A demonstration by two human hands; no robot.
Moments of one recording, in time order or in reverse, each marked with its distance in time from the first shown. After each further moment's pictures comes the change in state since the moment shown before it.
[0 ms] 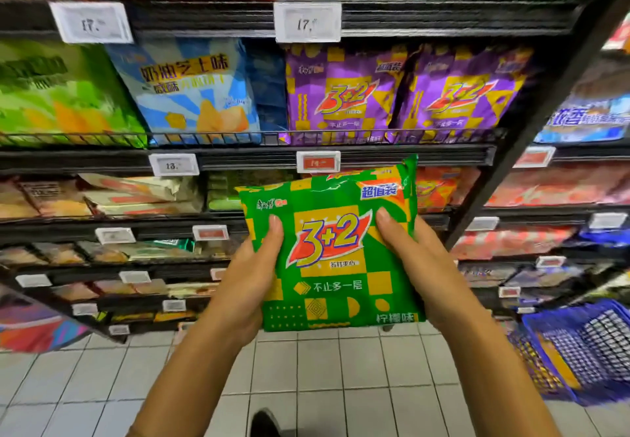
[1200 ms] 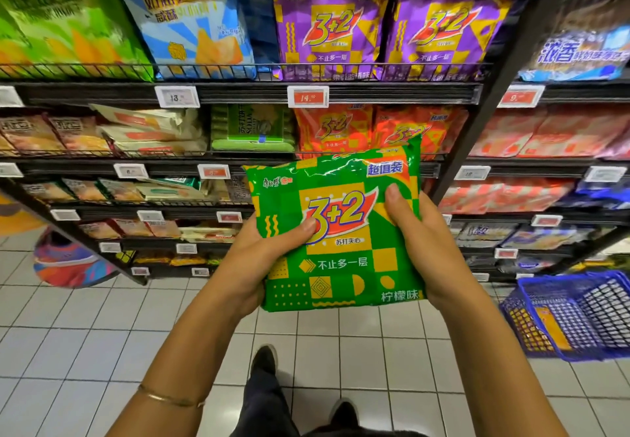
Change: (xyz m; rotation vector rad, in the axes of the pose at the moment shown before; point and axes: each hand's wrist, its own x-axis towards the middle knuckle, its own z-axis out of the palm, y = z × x) left_hand -0.092 -0.076 0.030 -0.042 -0.096 0.069; right_hand -0.091 0.042 -0.048 -0.005 0.027 0.011
